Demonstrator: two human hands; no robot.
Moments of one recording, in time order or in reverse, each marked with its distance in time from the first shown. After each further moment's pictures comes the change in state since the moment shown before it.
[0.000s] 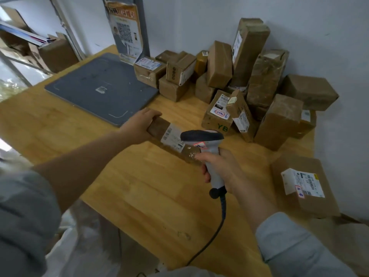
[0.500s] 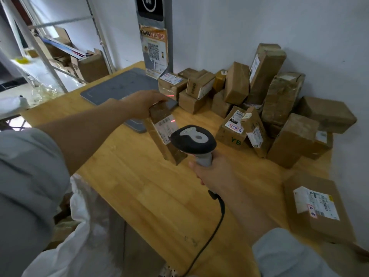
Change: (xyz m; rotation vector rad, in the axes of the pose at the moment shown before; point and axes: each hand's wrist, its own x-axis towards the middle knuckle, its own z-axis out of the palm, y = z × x) left_hand -0.007 -0.014 -0.092 0.289 0.053 0.102; right_hand -0.026 -0.014 0.040 -0.368 -0.003 -0.404
